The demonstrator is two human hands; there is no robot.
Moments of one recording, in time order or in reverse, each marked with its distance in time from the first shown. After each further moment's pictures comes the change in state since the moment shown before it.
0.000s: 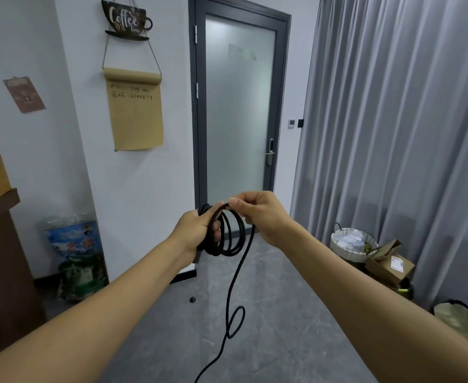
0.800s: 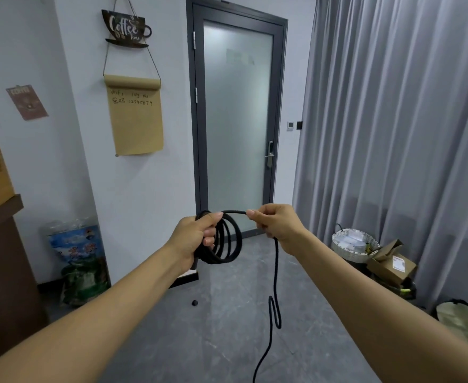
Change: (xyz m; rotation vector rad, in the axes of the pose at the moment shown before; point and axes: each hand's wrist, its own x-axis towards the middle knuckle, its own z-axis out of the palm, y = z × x) left_hand -0.016 0.002 -0.002 -0.112 -0.061 -0.044; right_hand -0.002 0.030 -0.032 -0.097 0.191 0.217
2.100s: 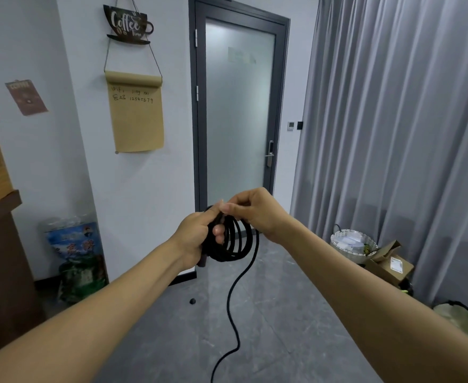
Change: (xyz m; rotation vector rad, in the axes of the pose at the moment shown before) left_hand 0.001 0.004 0.002 0.021 -0.087 -0.020; right_hand -0.013 -0.040 0.029 -0.150 -0.243 -0.263
